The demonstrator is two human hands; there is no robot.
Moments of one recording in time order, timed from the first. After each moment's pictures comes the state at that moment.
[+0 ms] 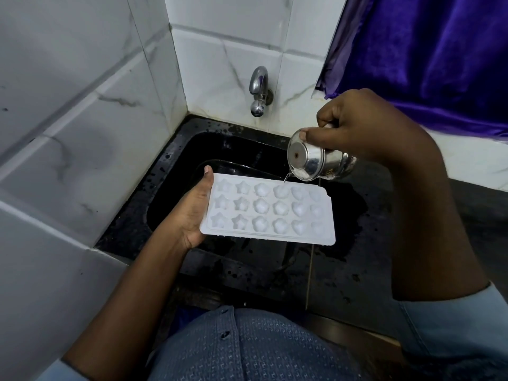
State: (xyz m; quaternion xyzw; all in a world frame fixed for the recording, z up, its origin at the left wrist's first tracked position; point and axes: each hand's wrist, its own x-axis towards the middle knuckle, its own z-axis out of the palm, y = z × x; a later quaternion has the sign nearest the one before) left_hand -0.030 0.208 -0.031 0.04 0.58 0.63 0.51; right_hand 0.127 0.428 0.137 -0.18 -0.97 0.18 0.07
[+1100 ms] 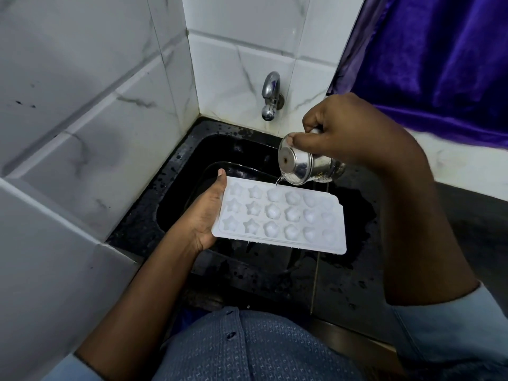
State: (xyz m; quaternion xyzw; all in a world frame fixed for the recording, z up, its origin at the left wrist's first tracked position) left_hand -0.021 0.205 -0.028 0.03 0.58 0.64 0.51; right_hand 0.103 0.400 0.139 -0.15 -0.97 0.15 0.06
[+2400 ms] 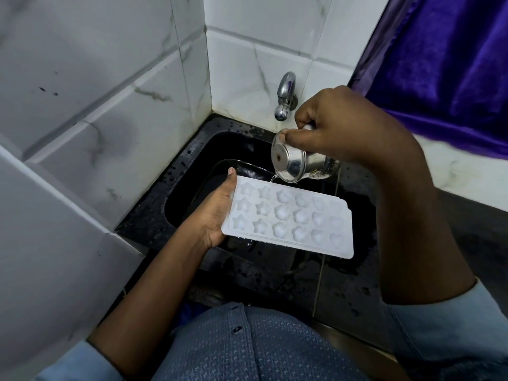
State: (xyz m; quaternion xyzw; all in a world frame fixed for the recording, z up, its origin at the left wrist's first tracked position) left_hand -0.019 0.203 -0.030 0.01 0.57 0.65 0.51; right_hand 0.076 0.384 0.142 -0.09 -0.99 0.11 0.06
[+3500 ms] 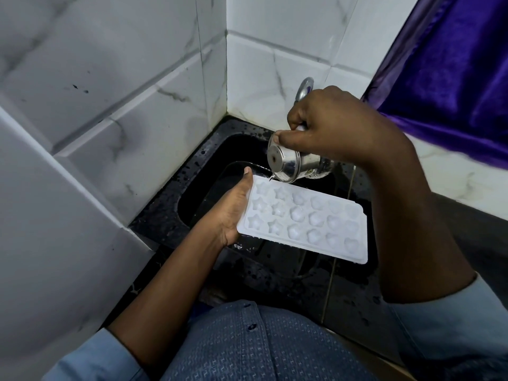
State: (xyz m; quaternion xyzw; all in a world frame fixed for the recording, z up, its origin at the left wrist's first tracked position) left_hand -0.020 0.202 -0.023 0.01 0.56 0.66 0.51; right_hand 0.045 0.360 0.143 -0.06 -0.99 0.07 0.05
